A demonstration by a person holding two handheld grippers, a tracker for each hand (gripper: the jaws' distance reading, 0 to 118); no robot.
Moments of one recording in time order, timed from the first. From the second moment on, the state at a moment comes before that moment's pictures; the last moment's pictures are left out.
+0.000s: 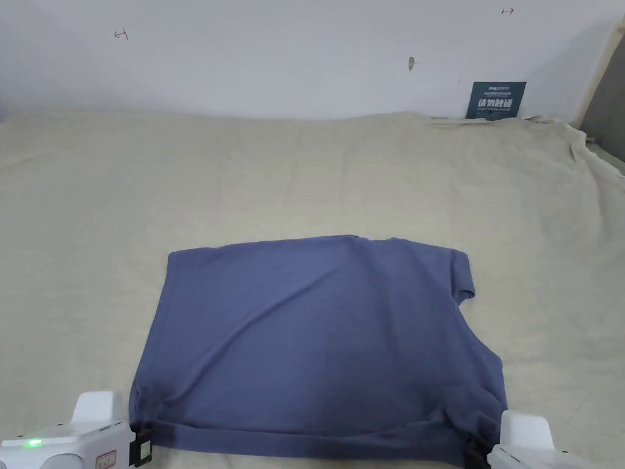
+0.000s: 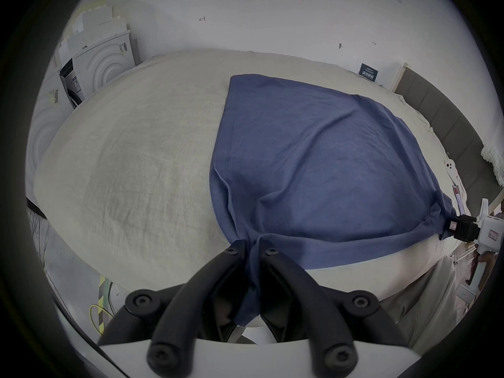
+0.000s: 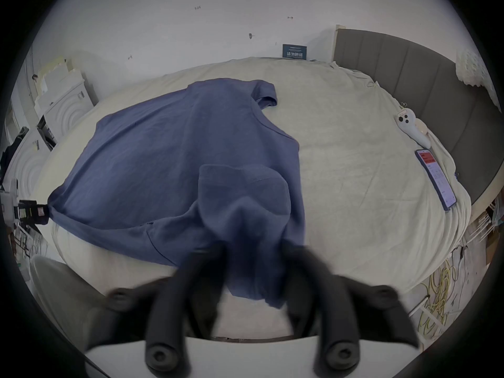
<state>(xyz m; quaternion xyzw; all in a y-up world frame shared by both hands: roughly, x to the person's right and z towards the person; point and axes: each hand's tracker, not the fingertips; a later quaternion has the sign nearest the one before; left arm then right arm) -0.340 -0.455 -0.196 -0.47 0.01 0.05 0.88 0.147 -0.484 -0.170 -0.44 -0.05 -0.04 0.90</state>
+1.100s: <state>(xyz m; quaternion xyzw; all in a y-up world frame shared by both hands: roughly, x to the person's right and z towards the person) -0.340 -0.450 -0.378 -0.43 0.01 -0.01 0.90 0.150 -0.444 -0.355 -0.39 -0.04 0.02 0.92</state>
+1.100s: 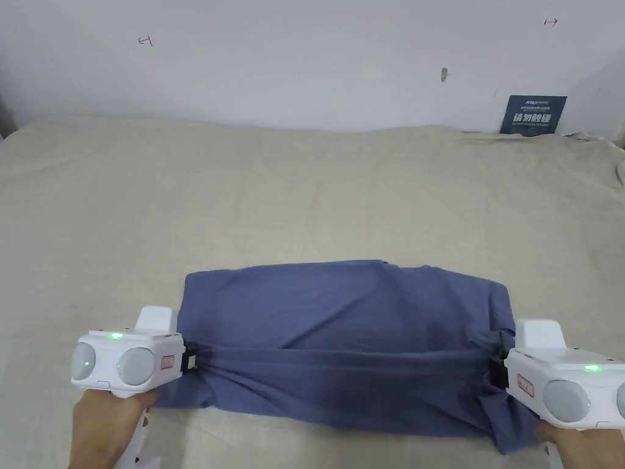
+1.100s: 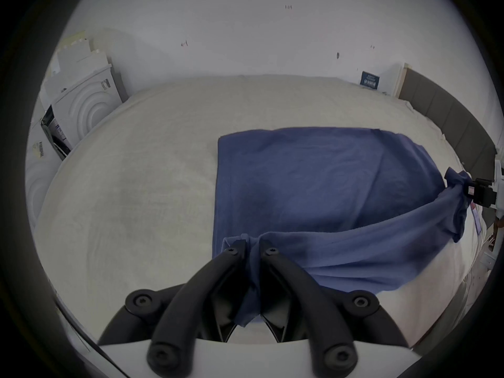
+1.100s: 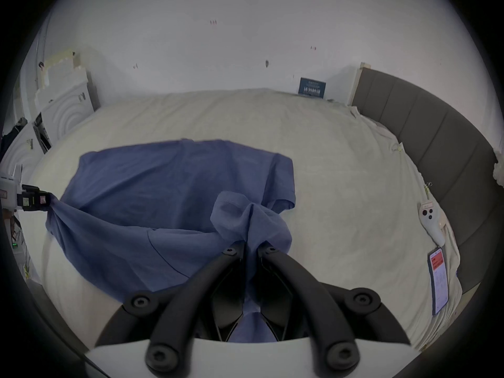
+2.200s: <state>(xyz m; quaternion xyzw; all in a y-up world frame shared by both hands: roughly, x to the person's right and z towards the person) -0.329 -0.359 -0.285 -0.27 0.02 0.06 0.96 0.139 -0.344 -0.241 -0.25 -0.02 -0.02 0.97</state>
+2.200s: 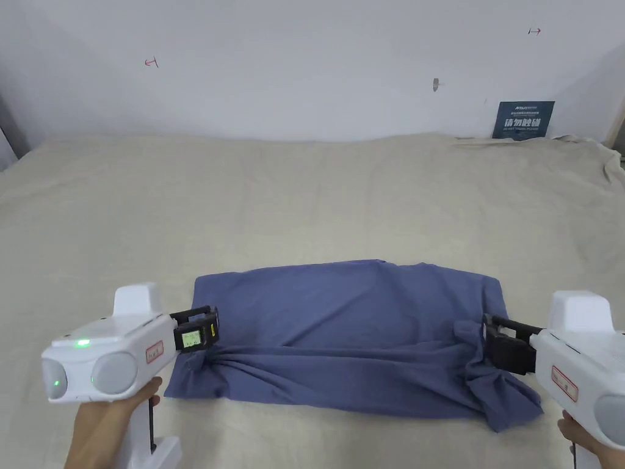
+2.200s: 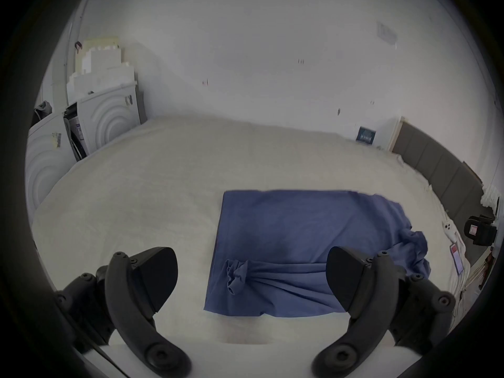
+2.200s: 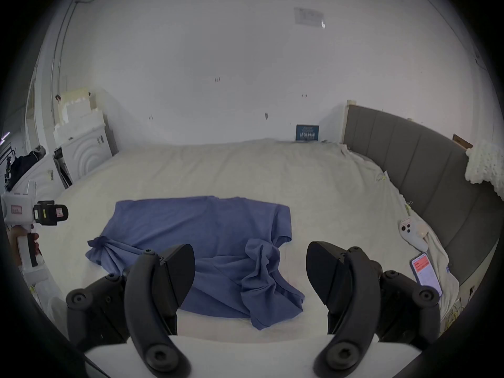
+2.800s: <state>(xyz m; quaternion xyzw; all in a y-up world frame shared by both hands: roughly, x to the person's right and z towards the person) -0.318 -0.388 -0.208 -0.28 0.01 0.04 0.96 0.129 -0.342 -0.187 -0.21 -0.04 -0.01 0.98</state>
